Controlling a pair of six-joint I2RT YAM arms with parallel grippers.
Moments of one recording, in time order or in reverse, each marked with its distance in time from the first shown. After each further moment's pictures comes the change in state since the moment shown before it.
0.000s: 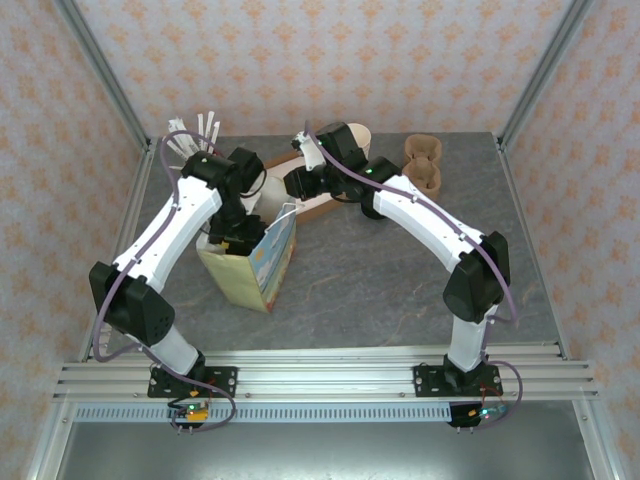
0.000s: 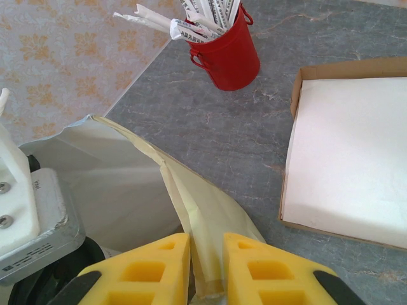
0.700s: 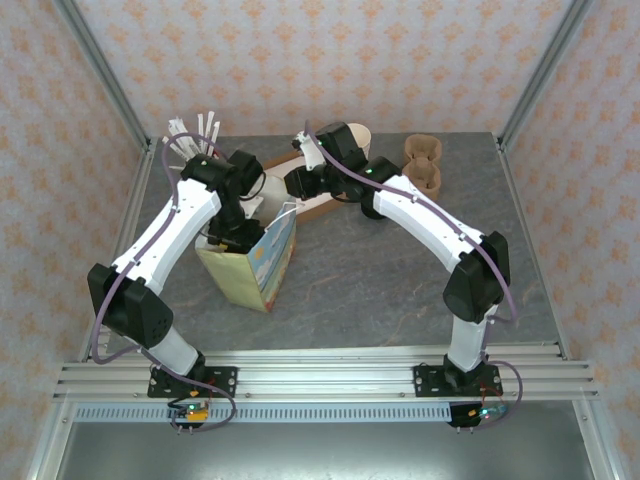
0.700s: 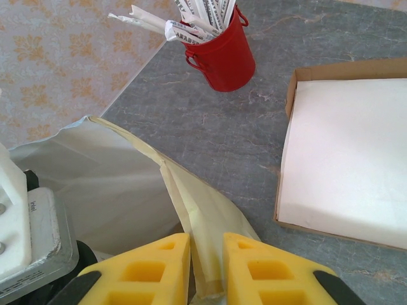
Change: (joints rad) left arm 0.000 -0.013 -0.032 0.006 -0.004 0.093; right arm 0.000 0.000 0.000 0.000 0.014 -0.002
